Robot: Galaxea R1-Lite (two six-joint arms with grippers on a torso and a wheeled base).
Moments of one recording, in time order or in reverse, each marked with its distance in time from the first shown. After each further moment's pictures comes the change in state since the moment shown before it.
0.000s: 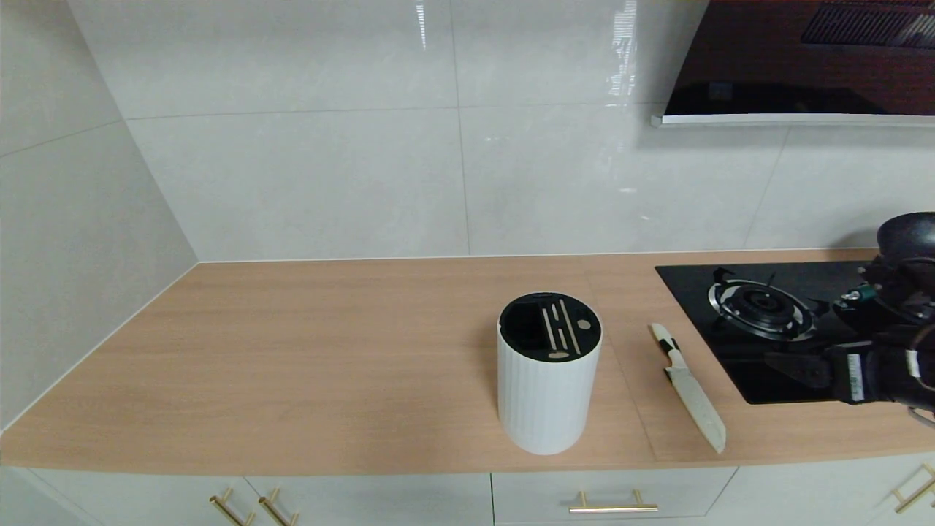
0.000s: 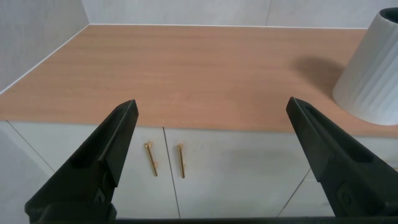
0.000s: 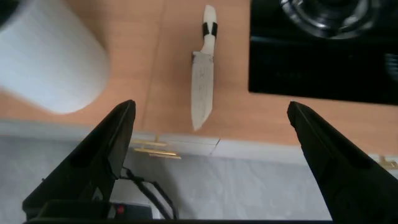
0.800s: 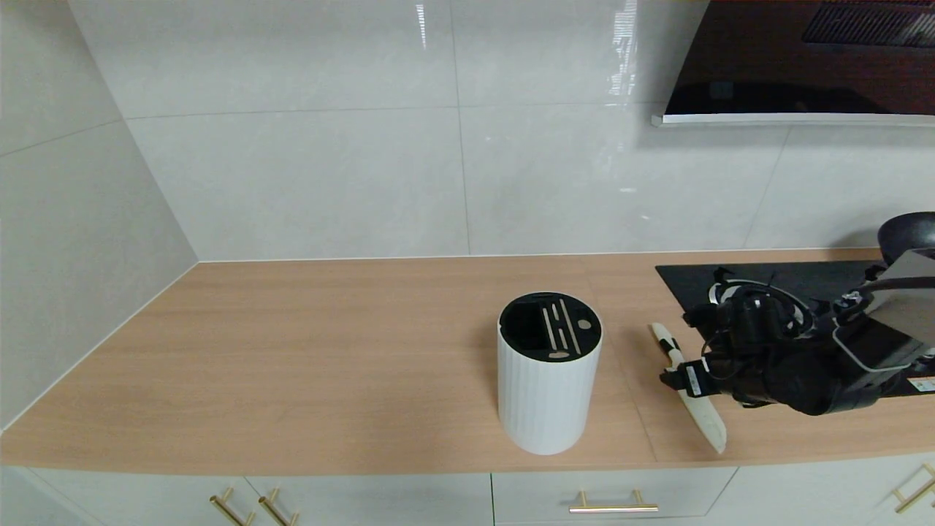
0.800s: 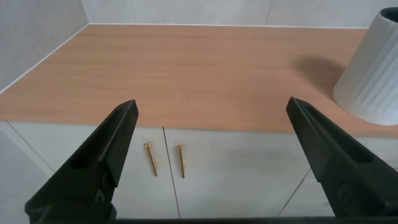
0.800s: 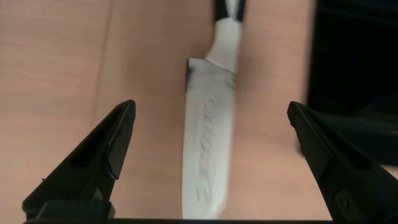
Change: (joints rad) left arm 0.000 0.000 0.000 0.000 0.000 0.000; right arm 0.057 0.789 -0.277 -0.336 -0.086 -0.043
